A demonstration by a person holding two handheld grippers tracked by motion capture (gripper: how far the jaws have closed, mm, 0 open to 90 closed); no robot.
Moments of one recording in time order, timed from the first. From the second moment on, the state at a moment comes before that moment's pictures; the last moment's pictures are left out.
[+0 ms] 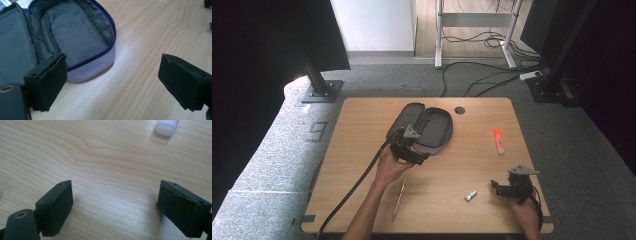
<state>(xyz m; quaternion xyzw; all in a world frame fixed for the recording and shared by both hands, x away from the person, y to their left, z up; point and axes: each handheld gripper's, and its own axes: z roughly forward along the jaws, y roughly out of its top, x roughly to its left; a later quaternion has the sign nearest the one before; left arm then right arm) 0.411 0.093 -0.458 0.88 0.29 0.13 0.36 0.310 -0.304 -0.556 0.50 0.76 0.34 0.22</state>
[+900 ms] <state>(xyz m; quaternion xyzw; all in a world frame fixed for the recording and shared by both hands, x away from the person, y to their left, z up) 0.454 0.054 -0.470 0.89 0.28 0.10 0.35 0.310 -0.303 -0.556 0.50 0.77 0.34 0.21</state>
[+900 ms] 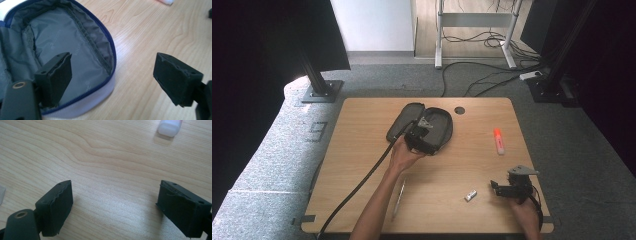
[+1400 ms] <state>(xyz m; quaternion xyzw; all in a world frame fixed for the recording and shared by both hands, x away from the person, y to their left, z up) 0.467 0.043 -0.493 0.89 0.29 0.08 0.35 0.309 -0.303 -0.556 0.49 0.77 0.35 0.21</state>
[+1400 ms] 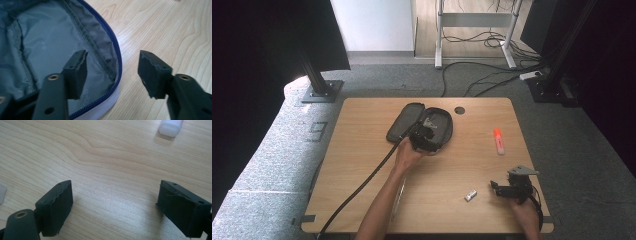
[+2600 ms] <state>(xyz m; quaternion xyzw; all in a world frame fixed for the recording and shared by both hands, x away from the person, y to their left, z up) 0.436 0.032 -0.514 0.90 0.27 0.05 0.34 0.309 -0.303 -0.556 0.49 0.77 0.35 0.21</state>
